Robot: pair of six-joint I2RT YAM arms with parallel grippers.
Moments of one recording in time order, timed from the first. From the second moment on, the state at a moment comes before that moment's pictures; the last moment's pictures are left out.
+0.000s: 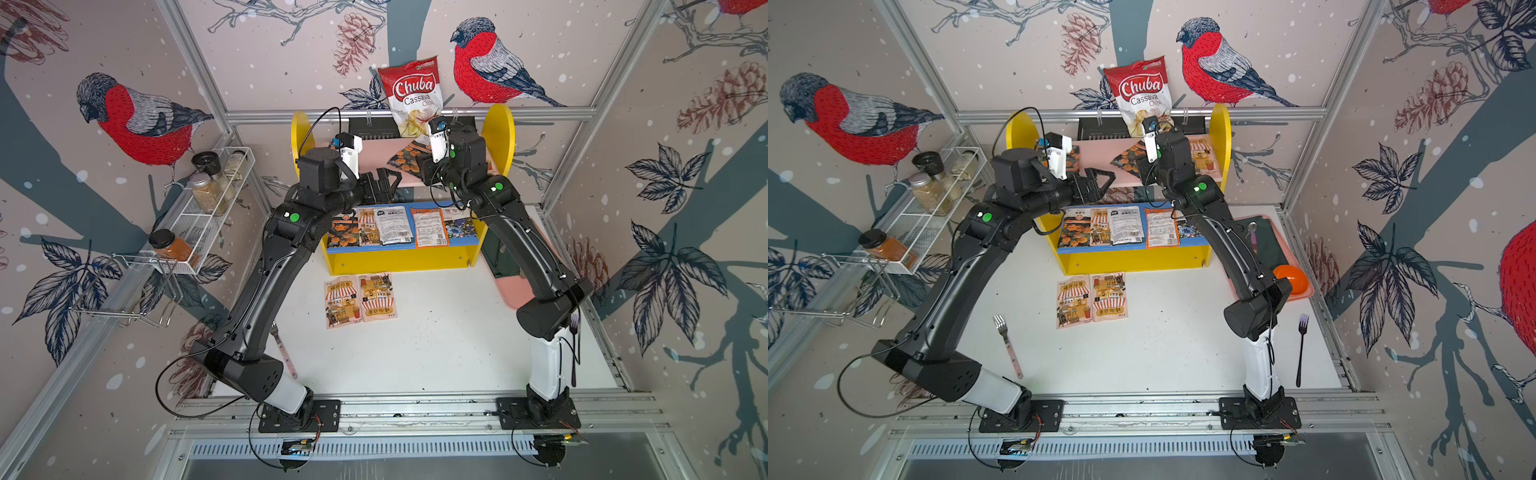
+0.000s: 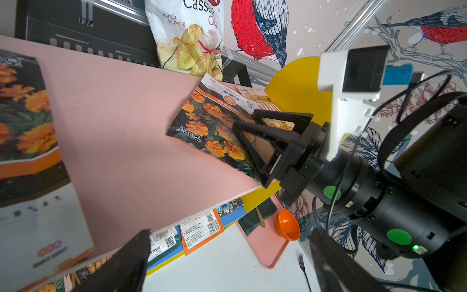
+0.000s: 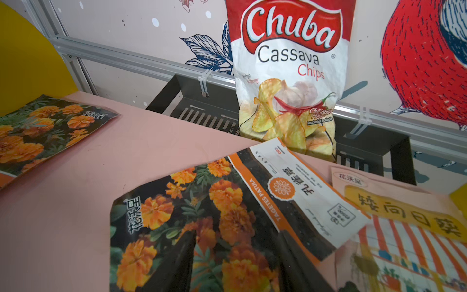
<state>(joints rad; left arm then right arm) -0.42 1.53 1.91 -0.63 0.29 -0.46 0.64 2.03 2.45 -0.65 0.18 -0.08</state>
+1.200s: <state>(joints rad) -0.41 1.53 1.86 -0.59 0.29 -0.46 0.66 1.90 2.42 -0.92 0.07 -0.13</state>
